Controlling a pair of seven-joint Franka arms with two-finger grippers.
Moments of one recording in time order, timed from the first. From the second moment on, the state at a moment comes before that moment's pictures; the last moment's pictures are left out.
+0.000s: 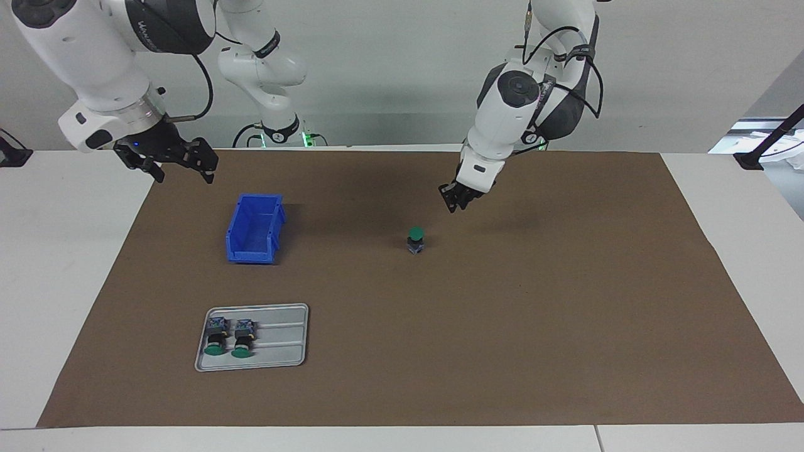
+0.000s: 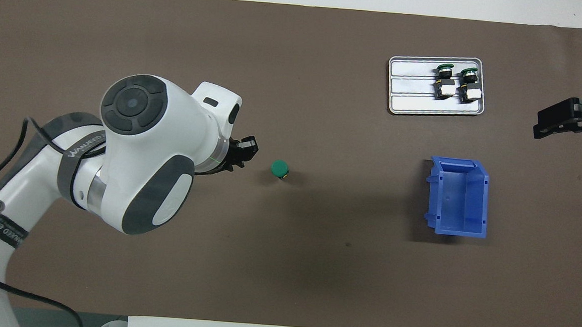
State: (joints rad) left arm -0.56 0.11 -0.10 -1.88 -0.17 2.00 -0.87; right arm -0.08 0.07 0.06 -1.48 -0.02 1.44 0.02
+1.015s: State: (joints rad) left arm -0.68 0.34 -0.10 -1.73 -0.08 2.05 -1.08; right arm -0.08 0.07 0.06 -1.48 -0.02 1.44 0.02
